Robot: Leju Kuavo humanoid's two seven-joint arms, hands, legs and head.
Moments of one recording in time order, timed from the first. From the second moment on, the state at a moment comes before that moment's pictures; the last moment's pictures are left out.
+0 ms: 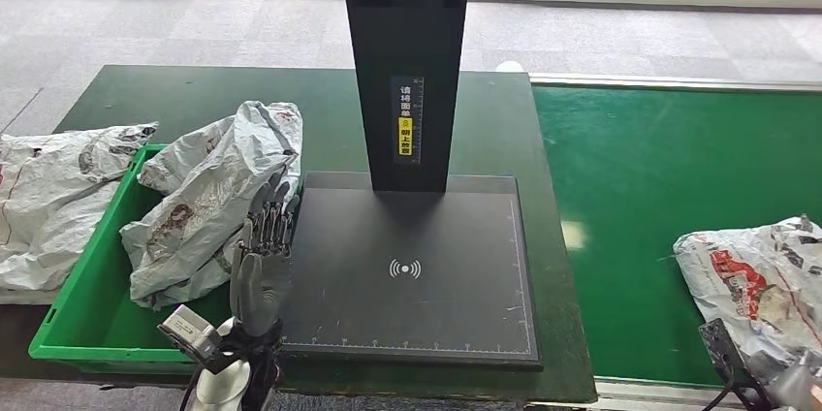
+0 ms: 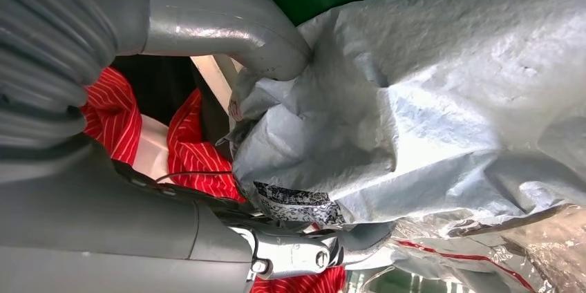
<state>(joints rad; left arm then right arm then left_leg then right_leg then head) 0.03 -0.25 -0.05 -1.53 -0.09 -0.26 -0.68 -0.19 -0.19 -0.79 -0.63 1.38 -0.46 0.07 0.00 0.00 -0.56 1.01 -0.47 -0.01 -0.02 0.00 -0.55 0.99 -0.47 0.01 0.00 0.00</state>
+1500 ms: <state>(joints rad) 0.07 -0.23 -0.05 -1.55 -0.09 -0.22 -0.68 0.00 0.11 -0.64 -1.35 0.29 -0.10 -0.69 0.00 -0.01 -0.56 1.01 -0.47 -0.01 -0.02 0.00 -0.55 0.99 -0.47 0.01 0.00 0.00</state>
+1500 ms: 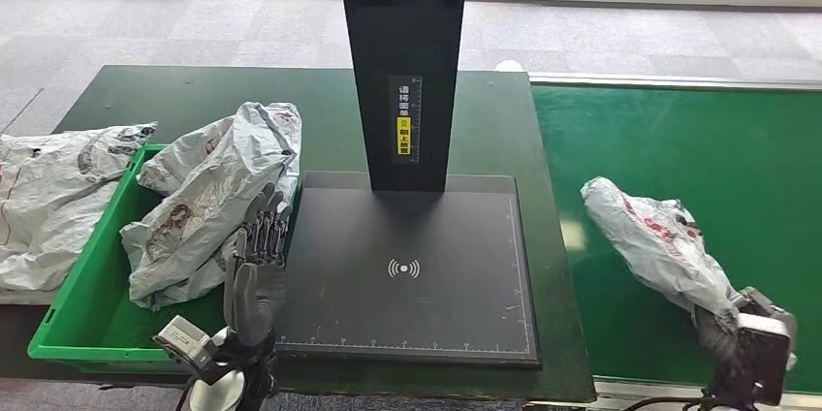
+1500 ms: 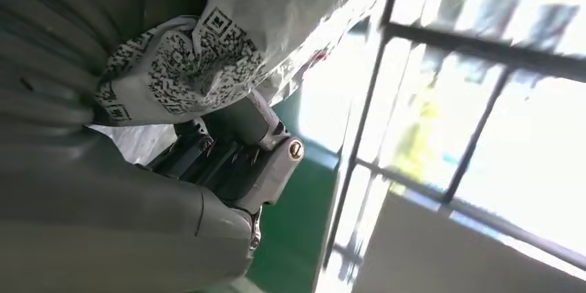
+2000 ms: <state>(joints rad) -0.02 -0.23 -0.06 -1.48 -0.03 -0.29 -0.68 0.03 0.20 0.02 -1.71 0.02 0.29 -0.70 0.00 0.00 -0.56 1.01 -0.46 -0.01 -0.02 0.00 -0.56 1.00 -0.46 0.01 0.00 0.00</state>
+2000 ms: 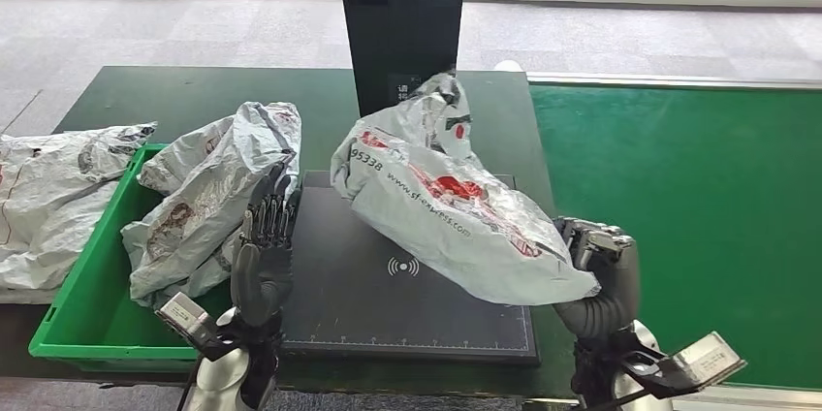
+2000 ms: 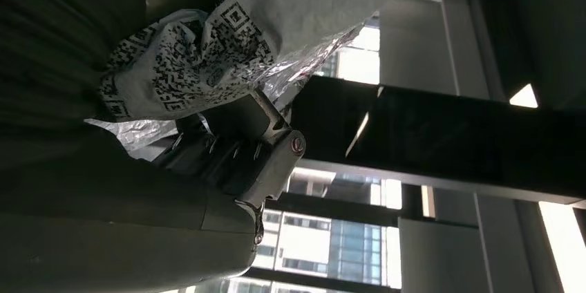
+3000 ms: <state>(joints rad) 0.01 -0.23 -0.06 -1.51 -0.02 -0.25 -0.68 -0.16 0.22 0.14 -1.09 0.62 -0.18 -0.42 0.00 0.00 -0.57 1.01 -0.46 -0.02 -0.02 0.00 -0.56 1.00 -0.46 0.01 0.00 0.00</state>
